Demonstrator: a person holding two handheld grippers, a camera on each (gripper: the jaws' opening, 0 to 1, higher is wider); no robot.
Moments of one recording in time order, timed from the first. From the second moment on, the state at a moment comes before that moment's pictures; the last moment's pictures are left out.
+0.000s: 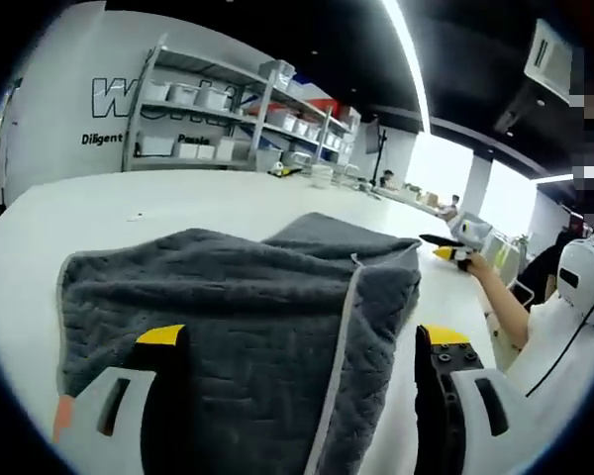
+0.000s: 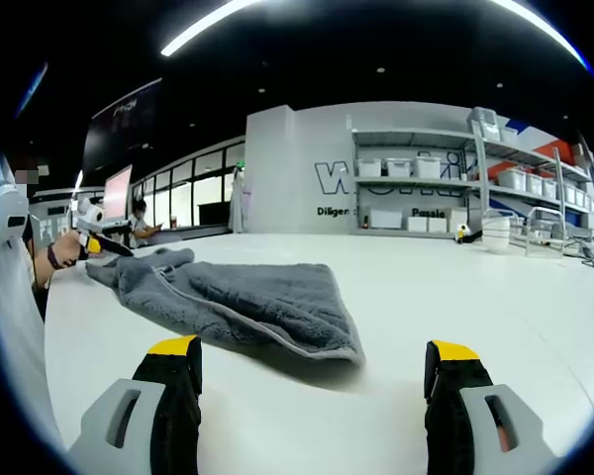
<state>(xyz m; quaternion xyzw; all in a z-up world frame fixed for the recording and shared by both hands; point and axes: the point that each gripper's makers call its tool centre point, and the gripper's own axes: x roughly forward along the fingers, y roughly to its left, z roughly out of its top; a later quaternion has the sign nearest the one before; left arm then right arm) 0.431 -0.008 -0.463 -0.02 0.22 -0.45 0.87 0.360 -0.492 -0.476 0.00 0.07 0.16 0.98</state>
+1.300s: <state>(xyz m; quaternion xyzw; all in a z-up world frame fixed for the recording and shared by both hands) 0.424 -0.076 -0.486 0.00 0.25 -0.50 0.83 0.360 -0.490 -0.475 0.00 0.07 0.16 0.98</state>
